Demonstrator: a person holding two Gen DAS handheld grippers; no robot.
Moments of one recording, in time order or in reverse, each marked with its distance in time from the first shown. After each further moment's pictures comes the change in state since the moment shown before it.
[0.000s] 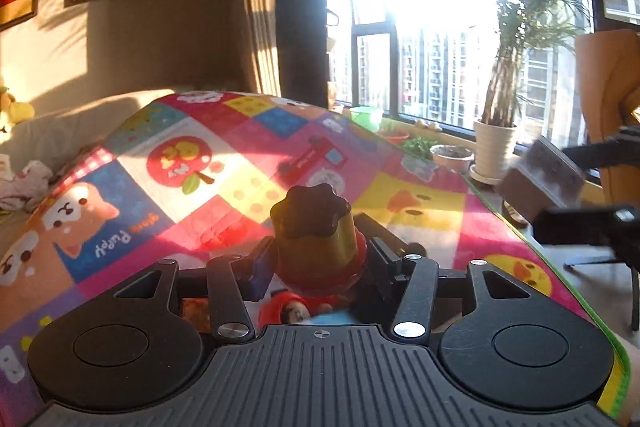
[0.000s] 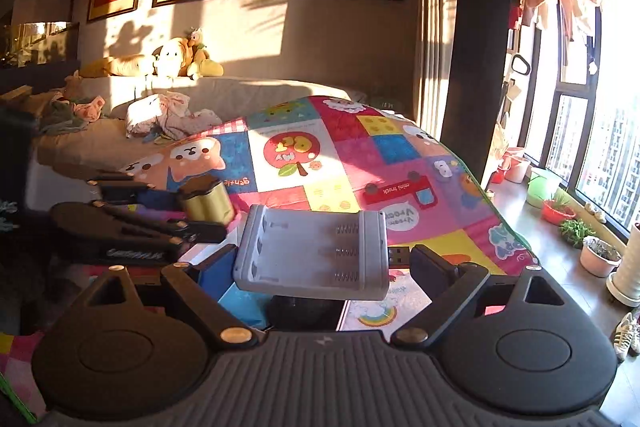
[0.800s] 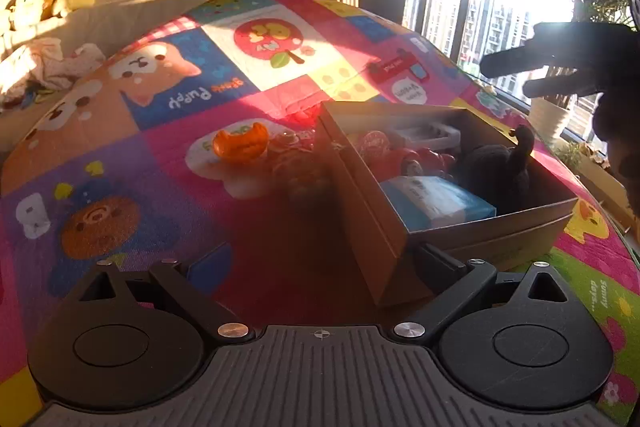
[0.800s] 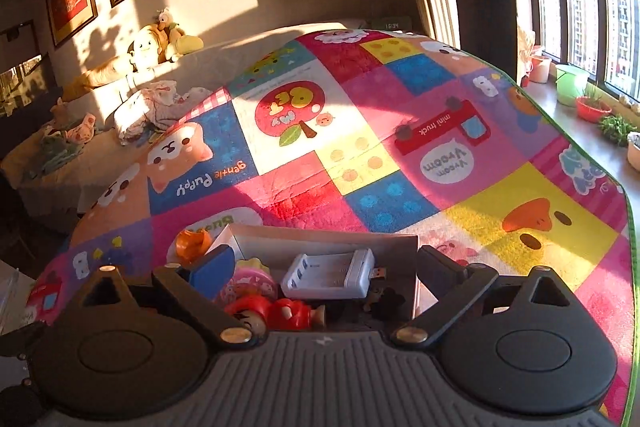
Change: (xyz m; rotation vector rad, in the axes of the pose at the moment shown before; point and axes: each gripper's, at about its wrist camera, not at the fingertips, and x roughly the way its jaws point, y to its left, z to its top) left arm -0.013 0.084 -0.092 -0.193 0.206 0.091; right arm 0.153 -0.020 0.020 0.247 0.178 0.092
